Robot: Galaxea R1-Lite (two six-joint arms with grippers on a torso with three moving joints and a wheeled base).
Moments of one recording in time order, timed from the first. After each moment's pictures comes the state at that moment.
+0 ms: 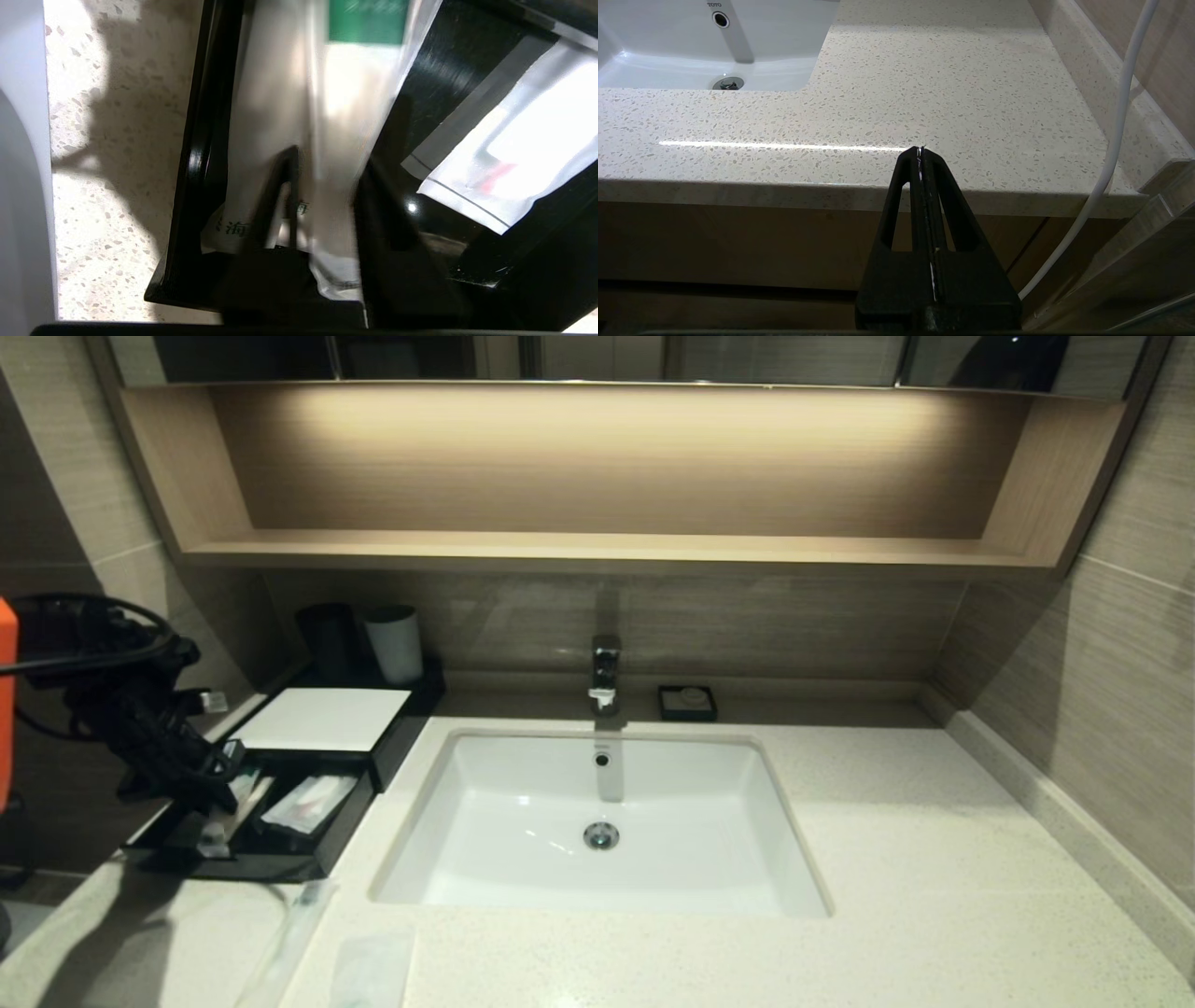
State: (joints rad) left arm 0.33 2.32 -1.94 0.99 -0.12 0.07; right arm 0.00 0.00 -0.10 0.26 0.01 0.00
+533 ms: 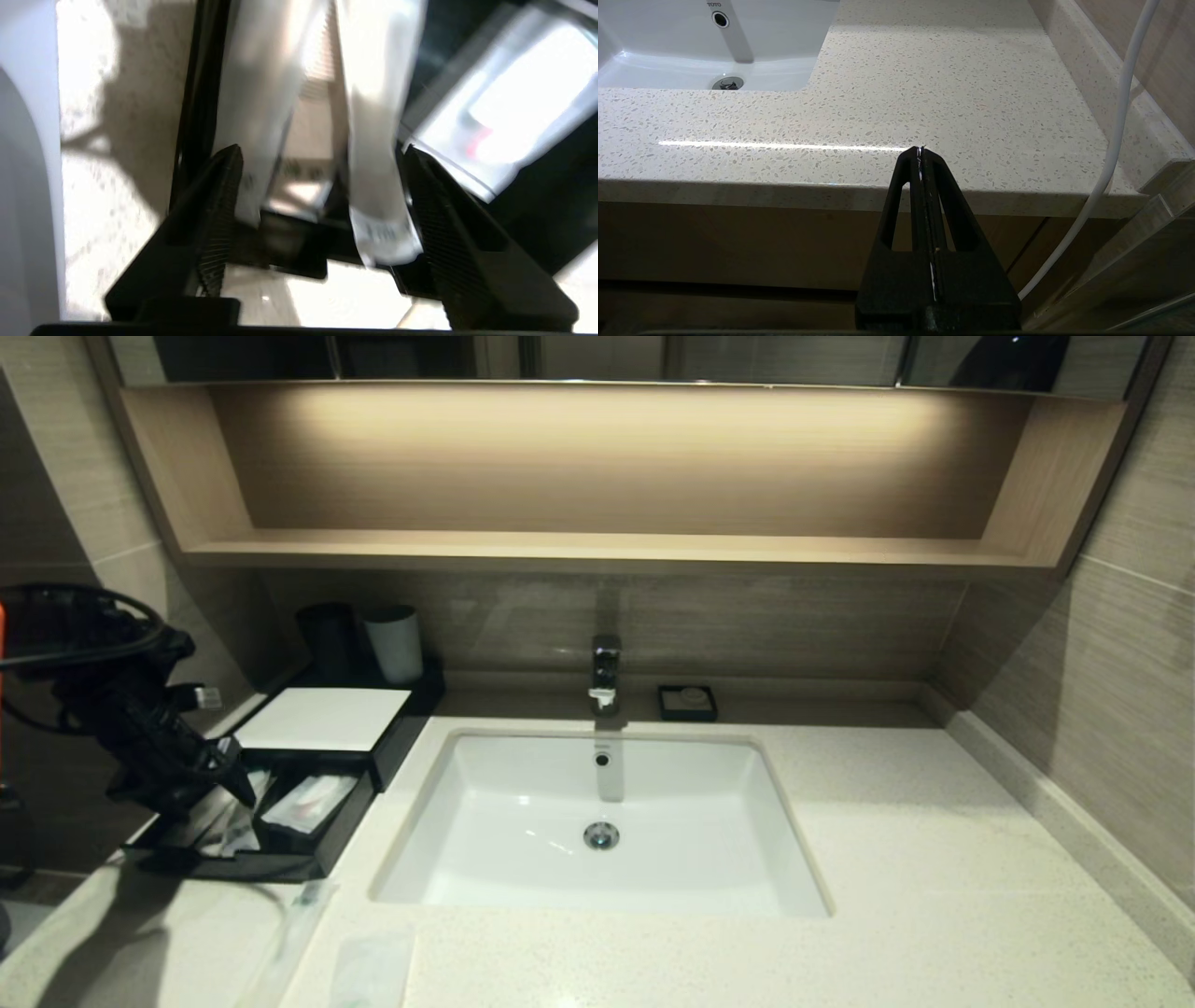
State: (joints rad) left arm 0.33 2.28 -1.94 1.03 -0.11 0.06; right arm 0.00 0.00 -0.10 0.26 0.01 0.00
